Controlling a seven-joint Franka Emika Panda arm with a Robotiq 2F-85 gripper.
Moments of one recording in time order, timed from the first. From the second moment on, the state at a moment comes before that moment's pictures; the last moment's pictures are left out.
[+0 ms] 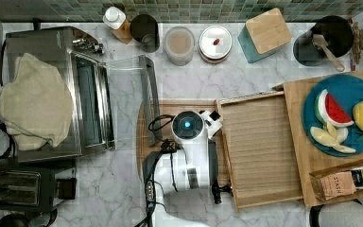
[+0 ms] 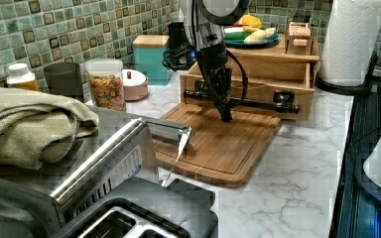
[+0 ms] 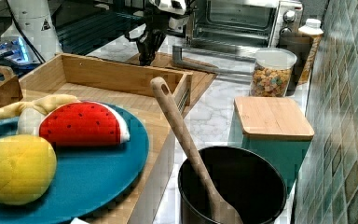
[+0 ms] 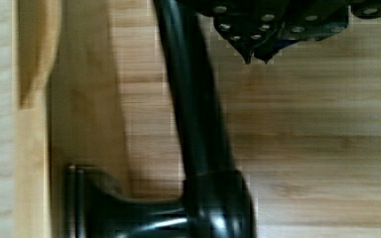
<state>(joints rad) -0.01 0.12 0.04 -2.45 -0.17 0.75 -0.62</state>
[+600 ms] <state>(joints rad) -0.01 0.11 -0.02 -2.46 -0.19 0.77 -0.87</state>
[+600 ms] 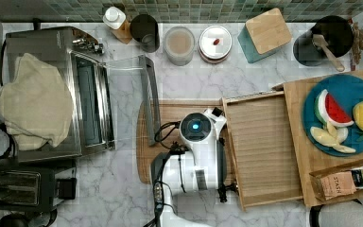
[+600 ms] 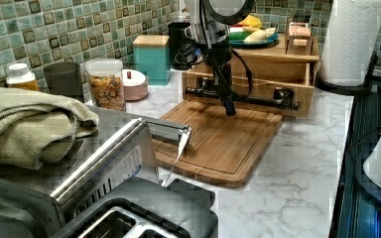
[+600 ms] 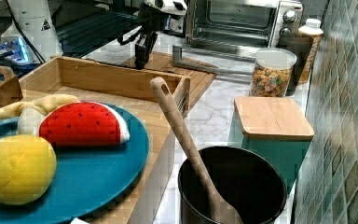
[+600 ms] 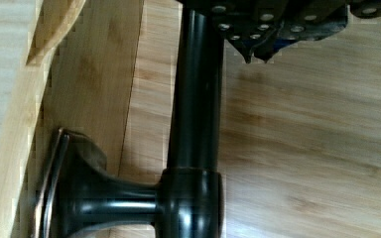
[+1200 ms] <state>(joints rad) -0.13 0.10 -0.16 -2.44 -0.24 0.85 -1.01</state>
